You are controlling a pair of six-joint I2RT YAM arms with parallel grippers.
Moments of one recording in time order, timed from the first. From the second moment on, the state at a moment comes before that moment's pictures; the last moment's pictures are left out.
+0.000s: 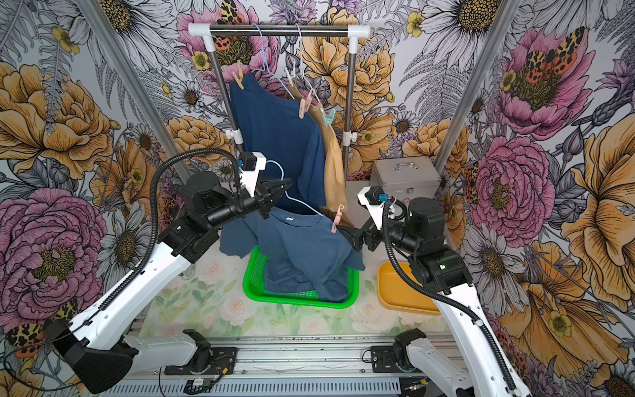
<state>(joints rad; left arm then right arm) -0.61 1.25 1.38 -0.18 0.37 -0.04 0.28 0.95 1.24 -0.59 -0.60 -0.22</state>
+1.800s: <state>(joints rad) -0.63 1.17 1.17 -0.04 0.46 0.17 0.37 1.37 1.54 -1.16 -0.61 -0.49</state>
